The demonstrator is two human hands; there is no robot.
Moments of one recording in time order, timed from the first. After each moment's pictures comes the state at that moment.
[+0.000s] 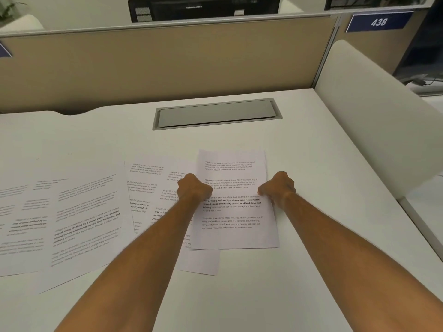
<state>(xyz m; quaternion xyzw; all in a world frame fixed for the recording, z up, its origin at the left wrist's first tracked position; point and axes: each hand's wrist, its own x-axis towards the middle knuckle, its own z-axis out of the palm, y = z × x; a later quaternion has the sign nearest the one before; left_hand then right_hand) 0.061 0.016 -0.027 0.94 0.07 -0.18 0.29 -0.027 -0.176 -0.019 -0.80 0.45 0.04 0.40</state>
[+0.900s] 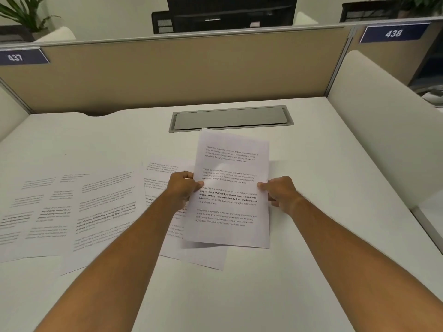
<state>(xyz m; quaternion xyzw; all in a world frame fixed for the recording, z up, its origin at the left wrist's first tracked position) 0.070 0.078 -0.012 0.75 0.14 -0.24 0.60 -0.033 -0.161 -0.017 -0.68 0.40 0.03 0.61</state>
